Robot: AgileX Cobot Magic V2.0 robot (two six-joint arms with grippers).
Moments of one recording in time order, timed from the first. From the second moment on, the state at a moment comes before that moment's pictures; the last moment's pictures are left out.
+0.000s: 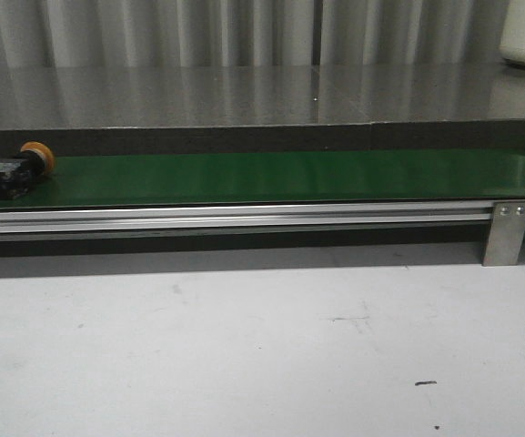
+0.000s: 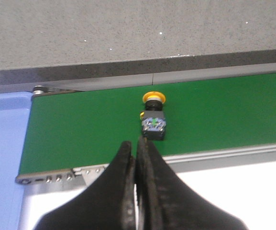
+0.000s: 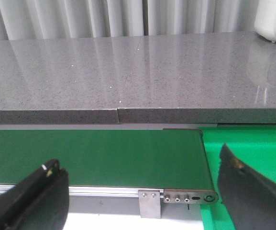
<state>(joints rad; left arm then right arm) 0.16 0.74 -0.77 -0.41 0.64 0.46 0.09 0.42 -0.43 0.14 0.18 -0.03</state>
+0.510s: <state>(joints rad) 0.16 0.26 -0.53 -0.41 0.60 0.46 0.09 0.42 -0.43 0.14 0.18 -0.03</state>
